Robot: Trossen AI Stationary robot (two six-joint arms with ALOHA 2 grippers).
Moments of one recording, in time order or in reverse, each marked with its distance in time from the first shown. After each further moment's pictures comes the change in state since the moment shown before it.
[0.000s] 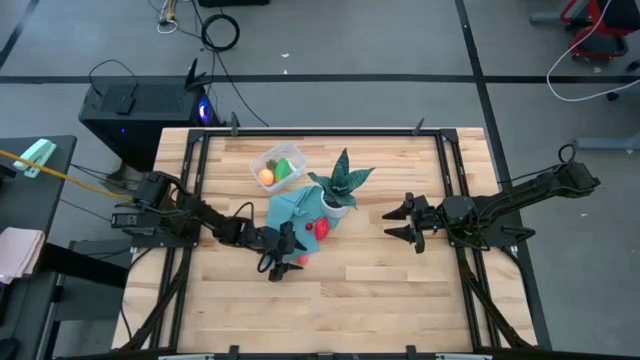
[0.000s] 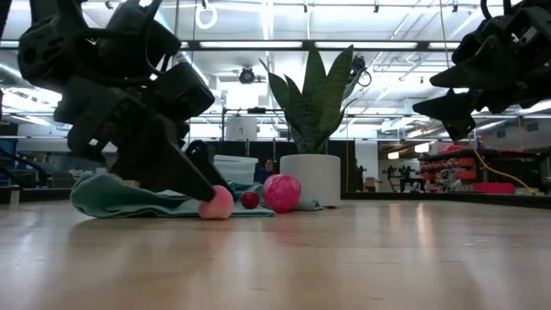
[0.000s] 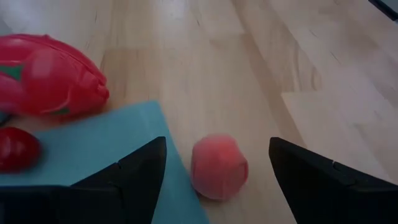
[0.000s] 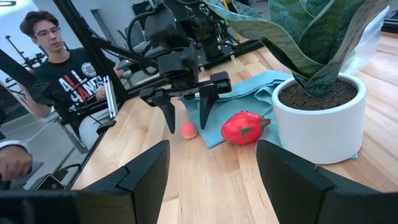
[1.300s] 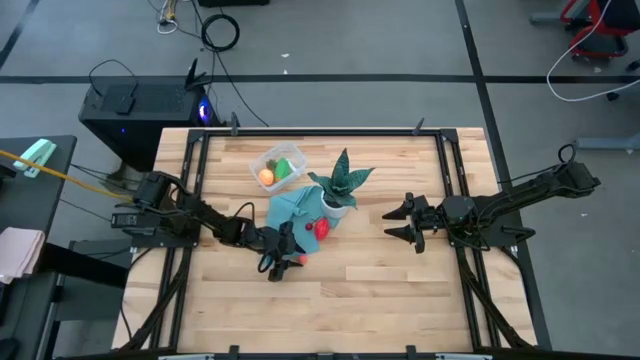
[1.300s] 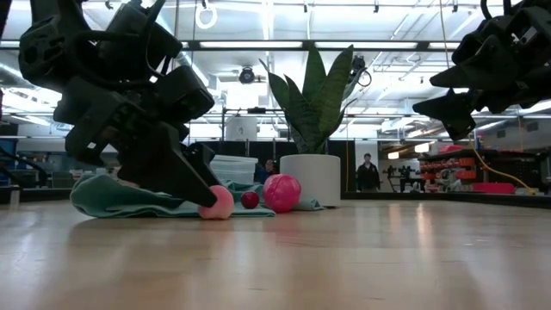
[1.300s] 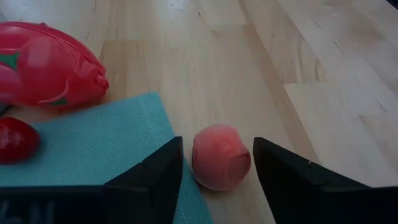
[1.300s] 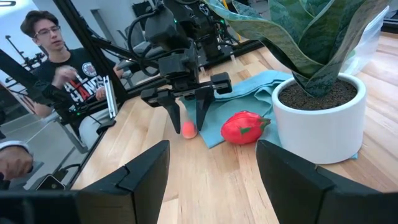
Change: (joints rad) left arm 0.000 -0.001 0.002 -0.028 0.000 0.002; right arm 0.000 0.000 0.000 0.000 0.000 0.000
